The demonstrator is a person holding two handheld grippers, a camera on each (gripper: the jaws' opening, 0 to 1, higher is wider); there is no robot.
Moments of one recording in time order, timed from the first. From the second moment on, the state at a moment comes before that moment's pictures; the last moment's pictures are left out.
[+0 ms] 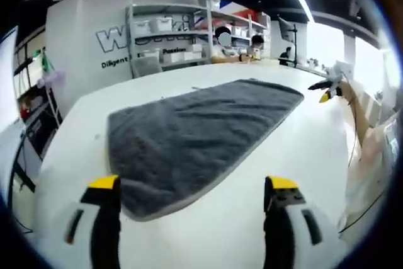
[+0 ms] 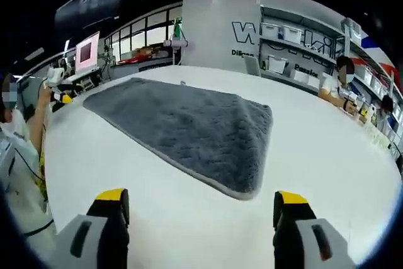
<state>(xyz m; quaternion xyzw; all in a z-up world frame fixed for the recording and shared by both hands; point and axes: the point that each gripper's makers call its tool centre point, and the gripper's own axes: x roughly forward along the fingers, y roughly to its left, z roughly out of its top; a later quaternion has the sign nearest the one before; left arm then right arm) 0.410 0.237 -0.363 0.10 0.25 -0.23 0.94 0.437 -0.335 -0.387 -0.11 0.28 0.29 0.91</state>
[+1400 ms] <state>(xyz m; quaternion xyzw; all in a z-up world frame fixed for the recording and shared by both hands) 0.421 0.255 -0.408 0.04 0.30 -0.25 0.92 0.467 -0.325 -0.407 -0.07 0.31 0.32 0.89</state>
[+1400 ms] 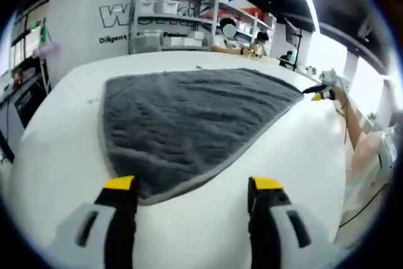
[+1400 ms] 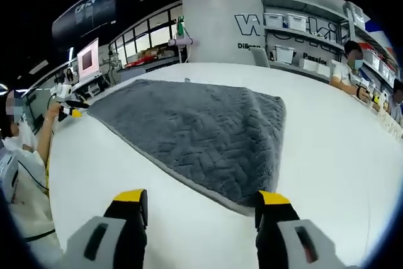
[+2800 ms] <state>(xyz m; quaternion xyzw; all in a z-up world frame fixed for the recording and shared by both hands) 0.435 0.279 -0.411 0.11 0.30 -0.20 0.93 0.488 -0.352 -0.413 -0.13 0.31 0.25 0.91</state>
